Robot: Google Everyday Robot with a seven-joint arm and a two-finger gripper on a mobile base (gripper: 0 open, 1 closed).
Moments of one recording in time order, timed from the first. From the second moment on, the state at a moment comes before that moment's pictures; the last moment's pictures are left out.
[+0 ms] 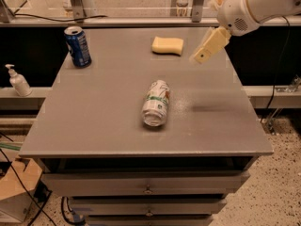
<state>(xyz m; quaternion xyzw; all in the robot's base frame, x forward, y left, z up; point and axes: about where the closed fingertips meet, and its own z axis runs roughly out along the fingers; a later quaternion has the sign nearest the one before) 0.638 -0.140 0.971 -0.56 0.71 0.07 0.41</state>
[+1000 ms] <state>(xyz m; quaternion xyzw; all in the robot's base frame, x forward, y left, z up) 0.673 -0.108 0.928 -0.53 0.72 0.12 0.42</state>
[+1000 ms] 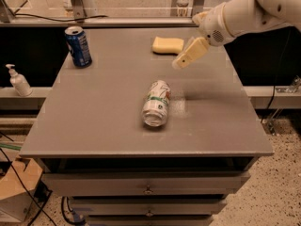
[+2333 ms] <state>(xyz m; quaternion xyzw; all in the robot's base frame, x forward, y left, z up) 0.782 -0.094 0.860 -0.46 0.74 0.18 0.46</state>
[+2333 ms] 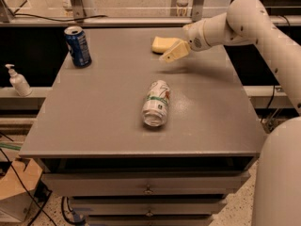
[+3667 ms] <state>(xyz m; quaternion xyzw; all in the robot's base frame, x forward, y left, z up) 0.813 -0.102 0.838 -0.44 0.75 0.18 0.45</state>
